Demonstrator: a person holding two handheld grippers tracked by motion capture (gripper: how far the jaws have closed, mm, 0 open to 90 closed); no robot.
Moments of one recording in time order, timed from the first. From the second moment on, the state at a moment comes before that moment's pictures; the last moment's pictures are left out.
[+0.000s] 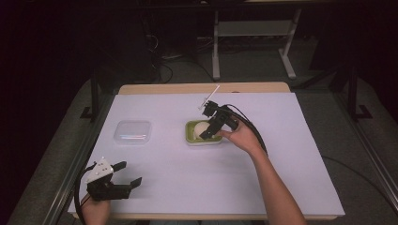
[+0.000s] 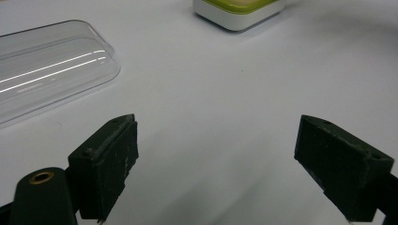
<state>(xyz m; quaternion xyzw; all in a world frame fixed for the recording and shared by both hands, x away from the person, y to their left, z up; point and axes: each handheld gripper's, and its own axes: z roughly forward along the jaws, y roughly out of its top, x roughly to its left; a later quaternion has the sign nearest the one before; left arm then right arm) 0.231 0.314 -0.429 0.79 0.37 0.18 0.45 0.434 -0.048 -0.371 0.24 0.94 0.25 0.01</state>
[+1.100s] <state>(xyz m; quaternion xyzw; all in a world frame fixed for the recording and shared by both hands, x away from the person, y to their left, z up) 0.231 0.314 -0.429 0.79 0.37 0.18 0.45 0.382 -0.100 -0.382 0.25 0.93 0.27 0.01</state>
